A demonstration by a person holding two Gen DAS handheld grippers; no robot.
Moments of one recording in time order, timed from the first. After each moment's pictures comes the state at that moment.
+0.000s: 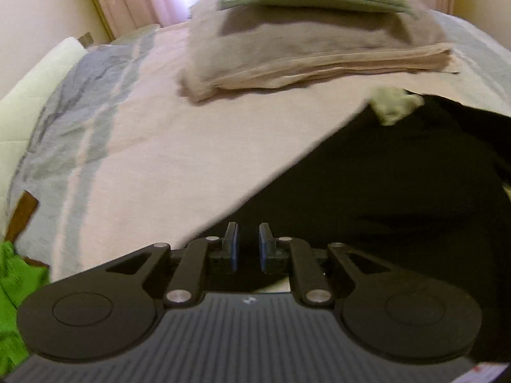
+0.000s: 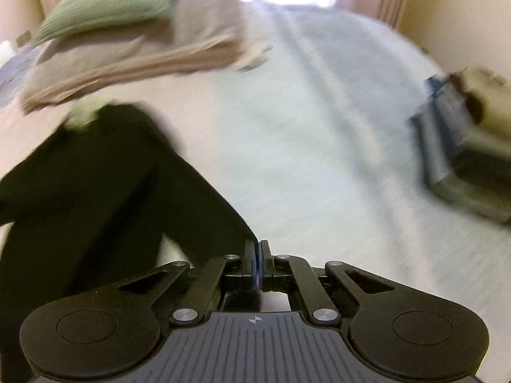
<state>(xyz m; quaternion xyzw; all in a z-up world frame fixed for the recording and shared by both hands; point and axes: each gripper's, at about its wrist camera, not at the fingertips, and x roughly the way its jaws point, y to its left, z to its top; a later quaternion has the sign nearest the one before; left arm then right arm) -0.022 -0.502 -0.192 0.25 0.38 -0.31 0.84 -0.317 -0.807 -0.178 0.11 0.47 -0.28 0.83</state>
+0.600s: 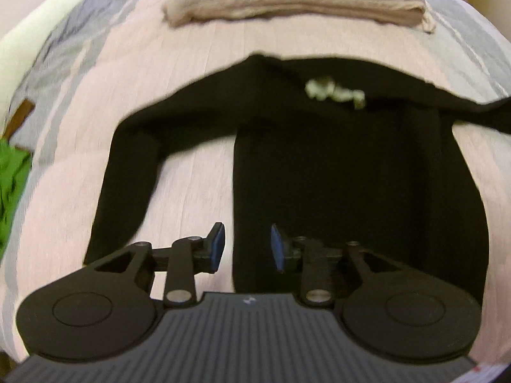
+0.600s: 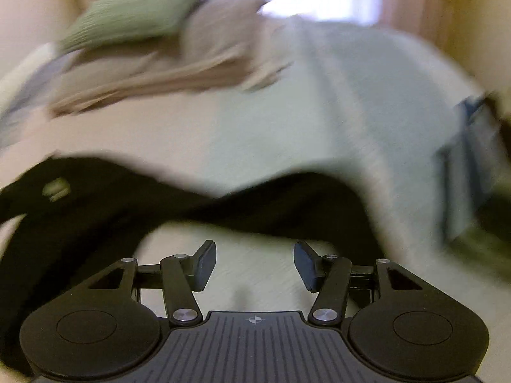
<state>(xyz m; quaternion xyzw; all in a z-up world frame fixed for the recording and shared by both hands) -0.171 -0.476 -0.211 0.23 0.49 -0.27 0.80 -0.338 -0.813 -0.216 0.16 0.45 -0.12 0.87</state>
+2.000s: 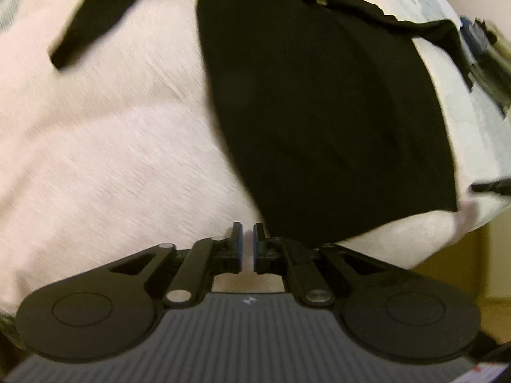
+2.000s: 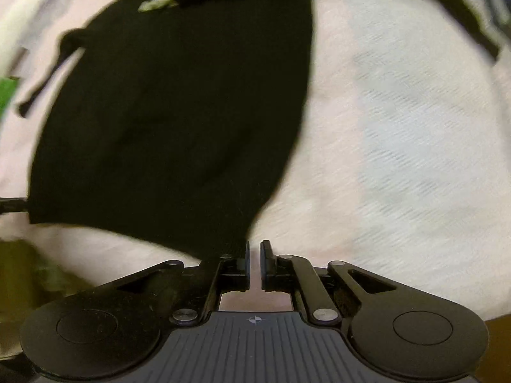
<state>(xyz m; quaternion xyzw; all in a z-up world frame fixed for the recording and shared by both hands) -0.254 -0.312 -0.252 0.18 0.59 -0.37 0.70 -0.438 -0.601 -0.261 0.17 0.60 -0.12 0.77</state>
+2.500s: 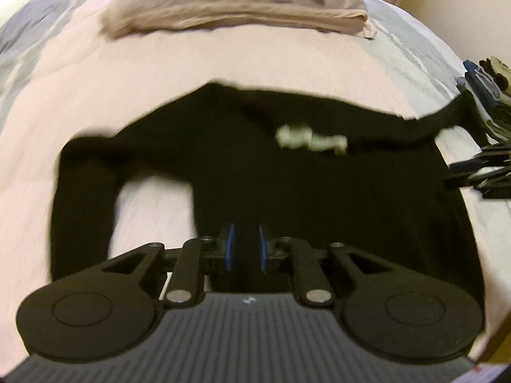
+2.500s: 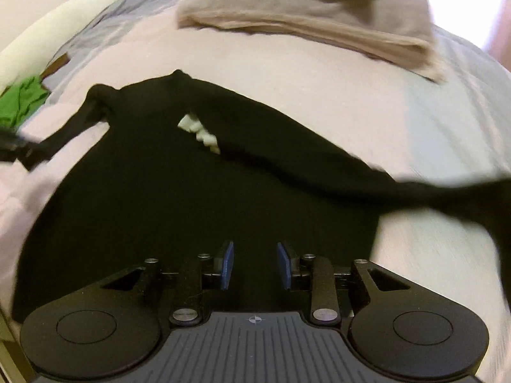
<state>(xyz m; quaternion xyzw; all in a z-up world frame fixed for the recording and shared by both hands) -0.114 -0.484 -0.230 0.19 0.46 -0.42 0.76 -0.197 -0.635 -0.278 0.04 0.51 0.01 0.86</state>
